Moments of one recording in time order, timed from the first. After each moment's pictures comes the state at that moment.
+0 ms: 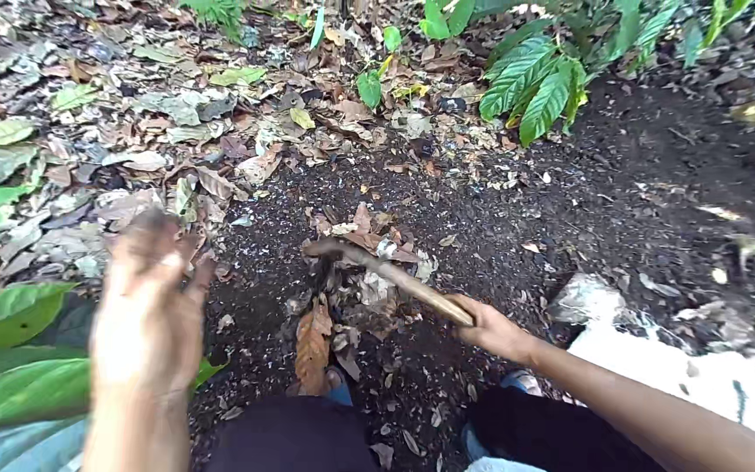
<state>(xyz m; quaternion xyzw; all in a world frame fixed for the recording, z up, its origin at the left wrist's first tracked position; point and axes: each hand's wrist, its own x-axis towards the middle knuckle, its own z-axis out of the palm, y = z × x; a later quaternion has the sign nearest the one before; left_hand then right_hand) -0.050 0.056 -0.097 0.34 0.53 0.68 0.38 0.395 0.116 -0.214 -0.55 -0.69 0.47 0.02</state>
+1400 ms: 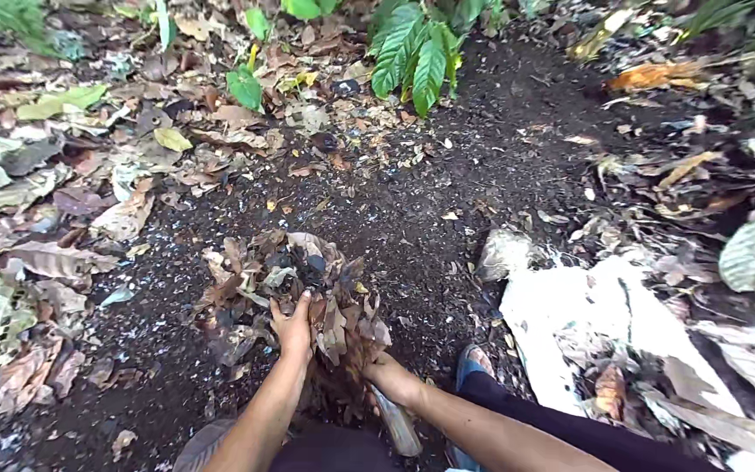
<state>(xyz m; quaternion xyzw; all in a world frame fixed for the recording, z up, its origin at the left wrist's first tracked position) 0.188 0.185 -0.327 0.23 0.68 0.45 0.53 0.352 0.073 -0.286 -0.58 -0.26 0.74 0.20</state>
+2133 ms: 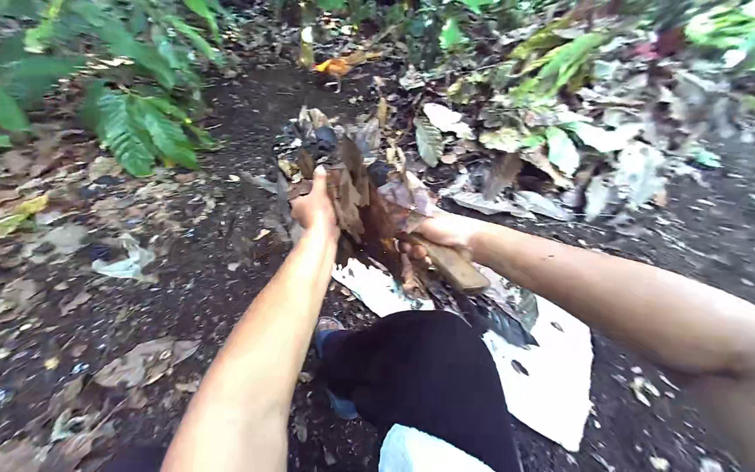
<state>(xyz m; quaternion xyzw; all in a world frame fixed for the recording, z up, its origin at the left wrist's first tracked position) 0.657 0.047 -0.091 0.47 0.42 0.33 0.70 0.715 -0.151 -0.048 -0.68 -0.15 0.54 0.47</state>
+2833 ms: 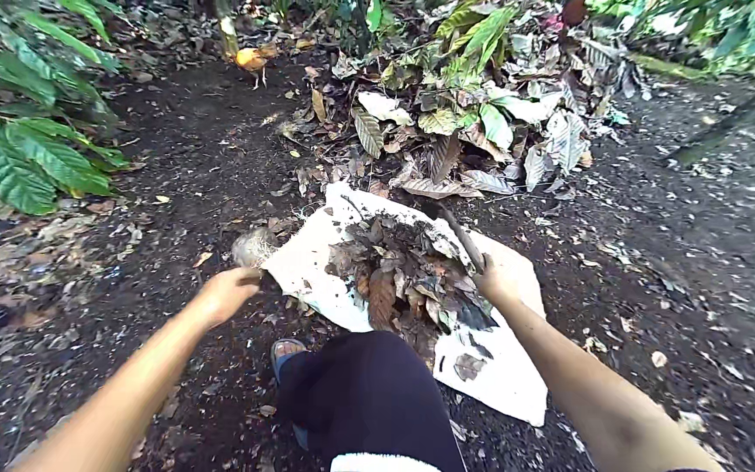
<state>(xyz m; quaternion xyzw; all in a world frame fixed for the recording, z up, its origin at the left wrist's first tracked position) 0.596 0.090 -0.144 0.91 0.21 -0.16 0.32 0.806 -0.391 -0.223 -0.97 0.08 0.16 0.18</state>
